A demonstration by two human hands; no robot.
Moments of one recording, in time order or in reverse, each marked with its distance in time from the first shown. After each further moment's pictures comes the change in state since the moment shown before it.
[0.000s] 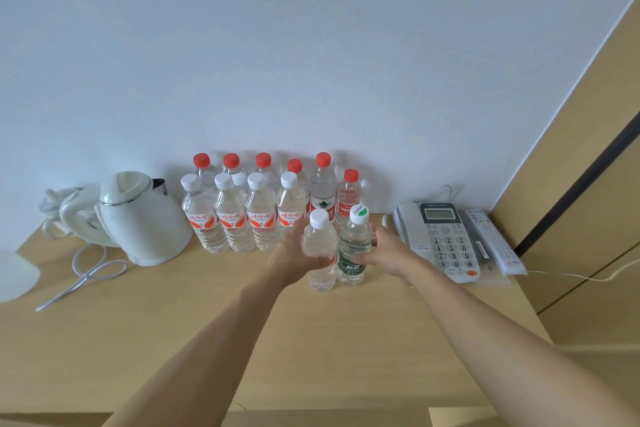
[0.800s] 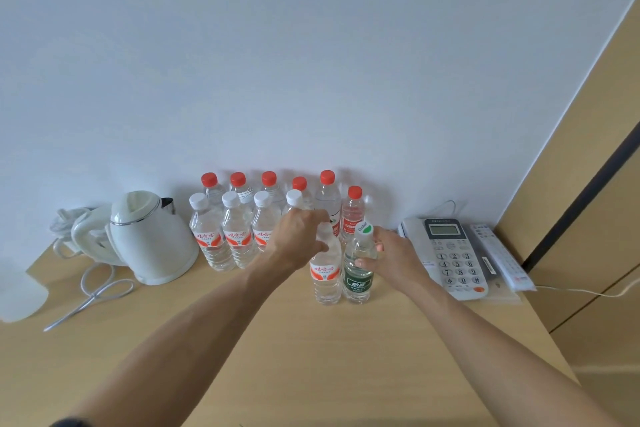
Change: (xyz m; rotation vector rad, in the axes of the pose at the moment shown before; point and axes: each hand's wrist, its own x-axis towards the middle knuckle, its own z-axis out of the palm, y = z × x) left_hand 0.021 0.065 -0.037 0.650 0.140 0.297; right_hand -0.013 -0.022 -0.003 -0.231 0.270 -0.163
